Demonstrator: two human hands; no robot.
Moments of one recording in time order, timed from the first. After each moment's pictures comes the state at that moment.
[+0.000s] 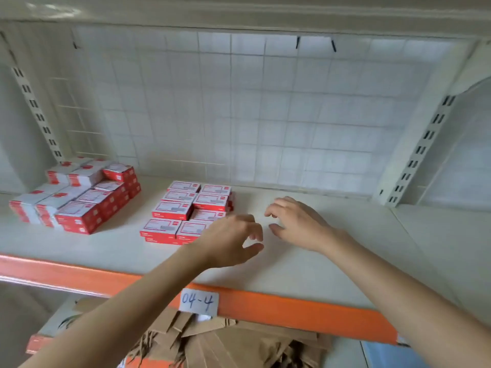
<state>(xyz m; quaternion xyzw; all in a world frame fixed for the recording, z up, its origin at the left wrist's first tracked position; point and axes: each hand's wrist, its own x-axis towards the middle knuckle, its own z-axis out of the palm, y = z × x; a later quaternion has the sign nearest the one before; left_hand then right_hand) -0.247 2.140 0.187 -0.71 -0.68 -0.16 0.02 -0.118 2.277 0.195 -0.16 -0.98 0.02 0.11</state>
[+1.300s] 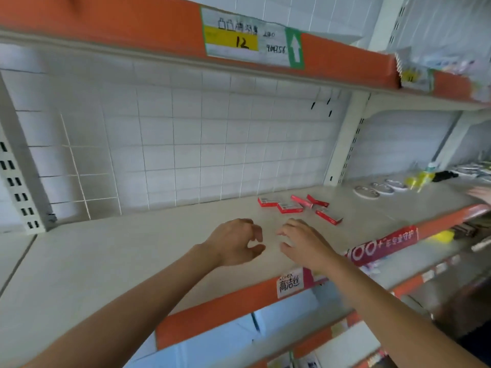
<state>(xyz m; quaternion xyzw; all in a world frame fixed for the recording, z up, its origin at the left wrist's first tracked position) 0.358 2.506 0.208 -0.84 -0.51 -0.15 -0.04 0.544 2.524 0.207 -0.53 -0.84 0.01 0.09</state>
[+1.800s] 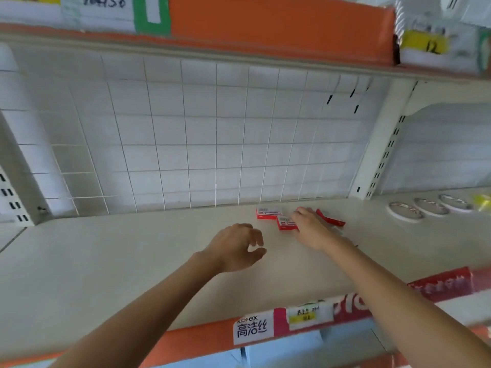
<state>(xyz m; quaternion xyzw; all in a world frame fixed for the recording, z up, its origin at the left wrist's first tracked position) 0.416 2.580 0.191 -0.78 -0.61 -0.16 -0.05 0.598 2.689 0.194 -0.49 -0.87 0.00 0.02</state>
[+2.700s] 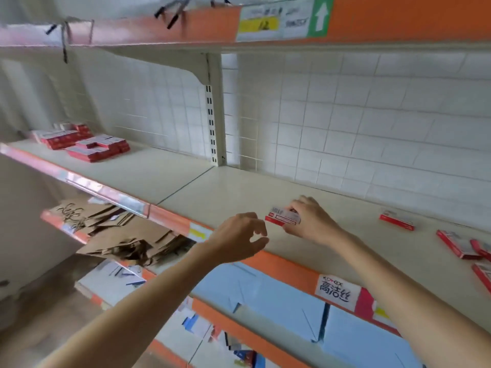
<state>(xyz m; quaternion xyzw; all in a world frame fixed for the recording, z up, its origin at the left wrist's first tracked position) 0.376 2.383 0.194 -0.54 -0.82 -0.19 0.00 0.461 2.564 0.200 -0.12 -0.97 0.16 0.12</state>
